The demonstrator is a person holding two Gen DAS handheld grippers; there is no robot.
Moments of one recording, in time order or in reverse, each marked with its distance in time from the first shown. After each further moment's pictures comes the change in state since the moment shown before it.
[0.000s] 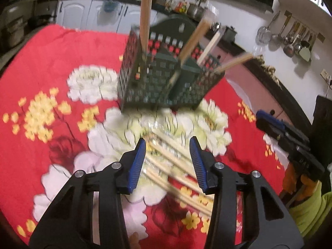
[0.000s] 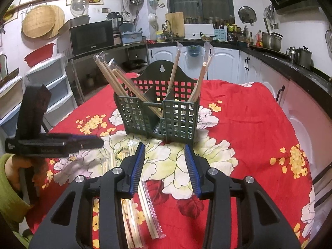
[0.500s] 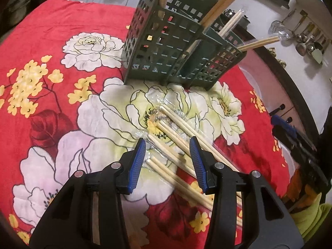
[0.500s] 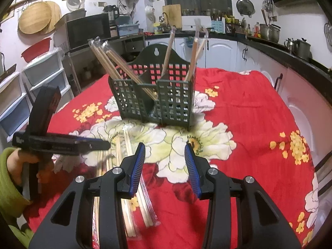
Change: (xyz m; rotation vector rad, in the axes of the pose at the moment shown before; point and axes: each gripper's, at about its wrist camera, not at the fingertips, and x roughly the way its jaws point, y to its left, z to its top) left arm 0.038 0.014 -0.007 -0.078 0.116 0.015; right arm 0.006 -0.009 -0.024 0.014 0.067 -0.012
